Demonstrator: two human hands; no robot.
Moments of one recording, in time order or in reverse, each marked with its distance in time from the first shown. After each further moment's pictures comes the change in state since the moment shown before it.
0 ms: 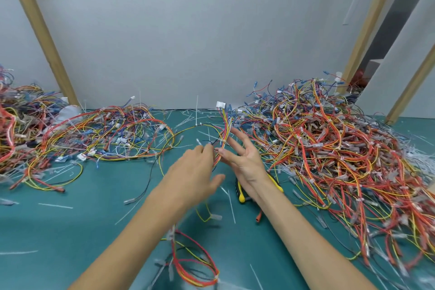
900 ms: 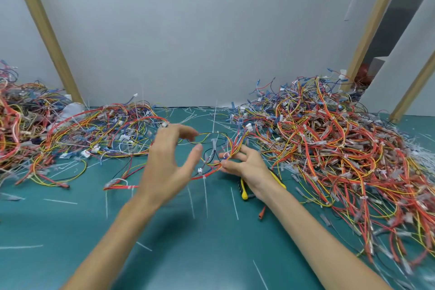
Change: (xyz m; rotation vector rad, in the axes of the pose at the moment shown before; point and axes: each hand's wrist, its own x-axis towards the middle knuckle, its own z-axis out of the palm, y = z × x) left_hand -0.011 -0.049 0.002 -0.543 0.581 0.238; right_hand -0.010 0.002 -0.006 -0.302 0.036 0.161
